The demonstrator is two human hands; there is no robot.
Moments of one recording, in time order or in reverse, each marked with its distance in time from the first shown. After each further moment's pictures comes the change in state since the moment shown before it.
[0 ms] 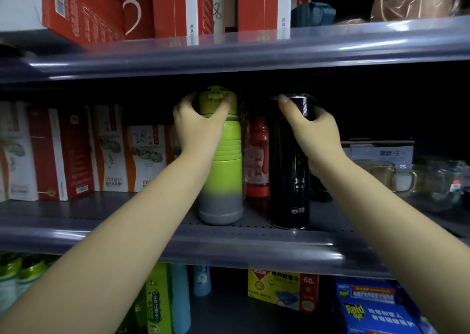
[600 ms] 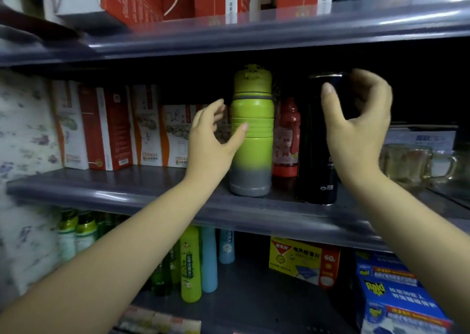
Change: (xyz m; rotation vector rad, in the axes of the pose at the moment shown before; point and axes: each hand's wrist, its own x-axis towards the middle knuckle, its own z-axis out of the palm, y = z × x) left_hand -0.051 -0.024 -0.077 0.110 -0.276 0.186; right_hand -0.049 0.001 -0.002 -0.150 0.243 -0.479
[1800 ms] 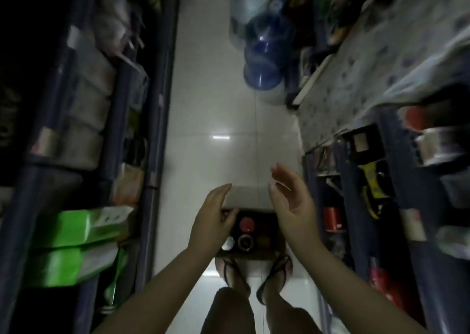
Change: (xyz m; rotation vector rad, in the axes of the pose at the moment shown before) left_hand -0.732 -0.103 -0.308 0.776 0.428 -1.497; right_hand -0.745 -0.137 0.000 0.756 -1.990 0.953
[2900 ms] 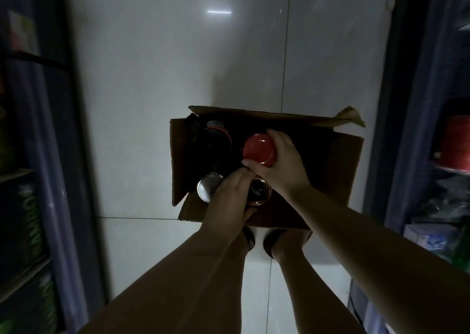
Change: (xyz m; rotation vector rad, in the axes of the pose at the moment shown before) left_hand 0.006 -0.348 0.349 0.165 -0.417 -0.158; right_hand 0.045 0.549 0.052 -0.620 -0.324 0.432
